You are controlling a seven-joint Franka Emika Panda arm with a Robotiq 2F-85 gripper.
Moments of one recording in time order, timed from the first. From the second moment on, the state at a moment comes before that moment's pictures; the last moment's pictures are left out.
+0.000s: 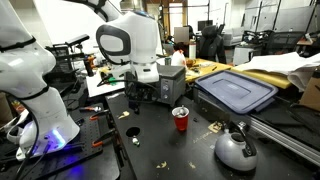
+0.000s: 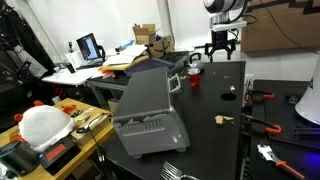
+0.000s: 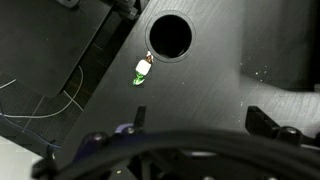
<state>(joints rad) -0.31 -0.10 -0.26 -2.59 0.16 2.35 0.30</state>
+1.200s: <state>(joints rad) -0.33 0.05 -0.33 -2.60 0.14 2.43 0.32</state>
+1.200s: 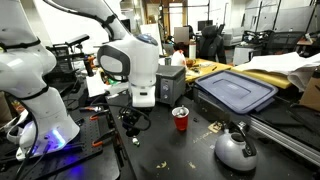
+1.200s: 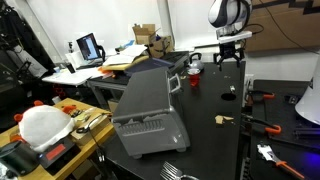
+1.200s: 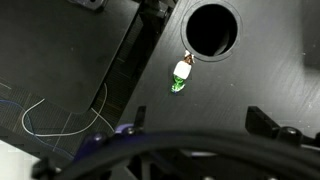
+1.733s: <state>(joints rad) -0.33 0.15 -0.35 -2.64 0.14 2.43 0.30</state>
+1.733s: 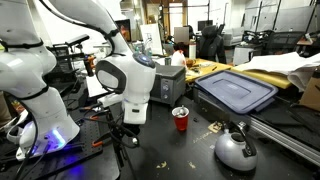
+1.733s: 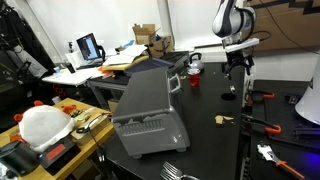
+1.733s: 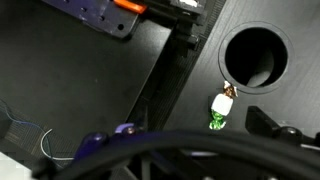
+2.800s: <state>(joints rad) -0.33 0.25 -0.29 -2.60 0.38 2.43 0.12</state>
